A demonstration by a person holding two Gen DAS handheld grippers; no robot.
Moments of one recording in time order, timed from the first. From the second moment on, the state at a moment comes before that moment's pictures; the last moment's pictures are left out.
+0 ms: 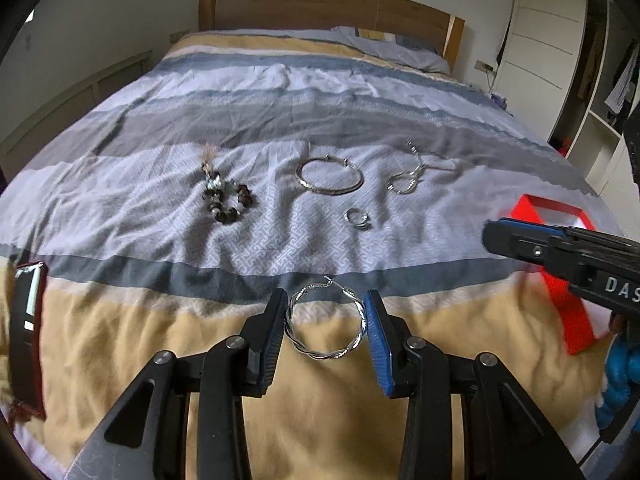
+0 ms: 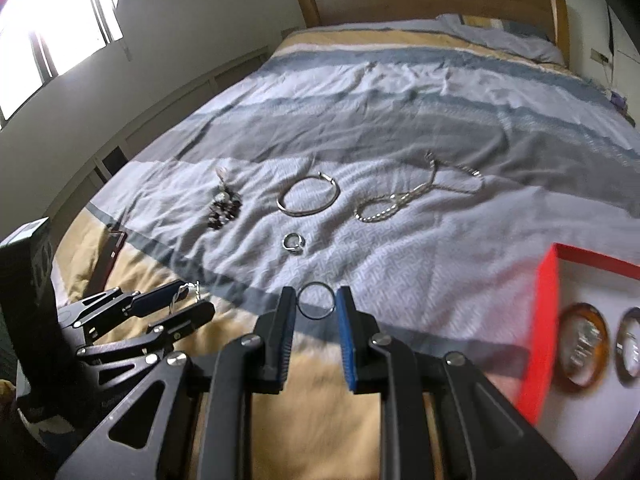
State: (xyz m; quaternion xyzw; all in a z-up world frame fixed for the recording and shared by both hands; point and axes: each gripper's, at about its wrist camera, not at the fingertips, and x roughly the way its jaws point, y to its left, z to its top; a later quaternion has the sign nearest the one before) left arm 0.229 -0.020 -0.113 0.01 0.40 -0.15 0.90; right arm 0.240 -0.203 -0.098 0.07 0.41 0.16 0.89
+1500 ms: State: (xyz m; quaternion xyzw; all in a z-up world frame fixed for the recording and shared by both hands) left arm 0.164 -0.300 -0.104 0.10 0.43 -0.33 0.83; right arm 0.110 -0.453 -0.108 0.10 0.43 0.00 0.90
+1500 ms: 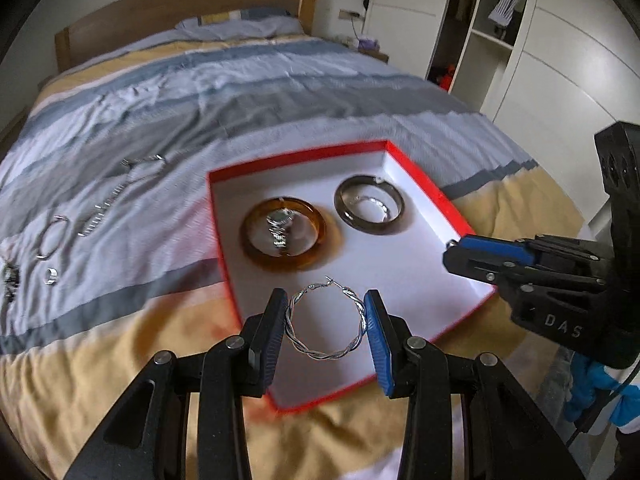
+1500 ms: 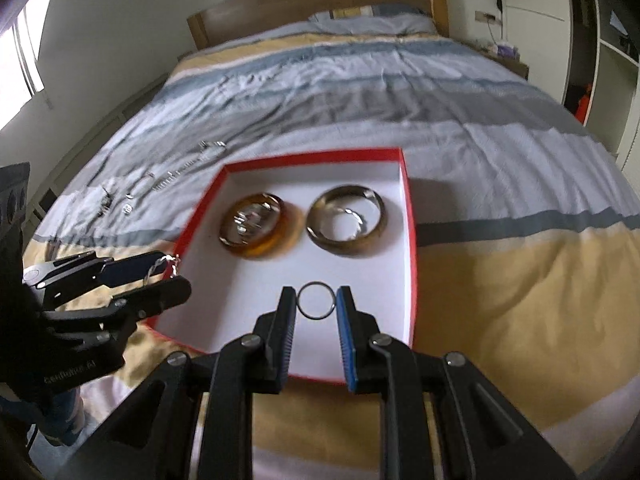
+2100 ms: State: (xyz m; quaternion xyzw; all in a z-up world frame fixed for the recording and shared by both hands) left arm 0.178 -0.322 -0.148 0.14 0.45 -0.32 0.82; right arm 0.157 -0.451 -0.147 0.00 0.51 0.02 0.86
